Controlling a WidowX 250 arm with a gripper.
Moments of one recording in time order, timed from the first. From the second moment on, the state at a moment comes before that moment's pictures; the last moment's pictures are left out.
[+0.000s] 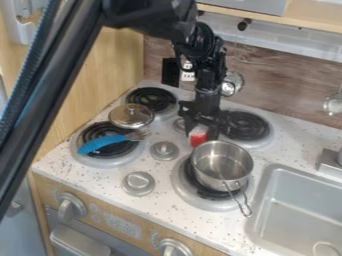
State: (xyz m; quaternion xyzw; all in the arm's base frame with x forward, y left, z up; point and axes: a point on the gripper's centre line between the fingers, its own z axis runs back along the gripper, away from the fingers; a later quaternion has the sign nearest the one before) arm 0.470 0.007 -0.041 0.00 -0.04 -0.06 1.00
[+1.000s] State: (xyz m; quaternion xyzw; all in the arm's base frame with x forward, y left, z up) arm 0.463 0.001 -0.030 -0.01 -0.02 -0.08 1.00
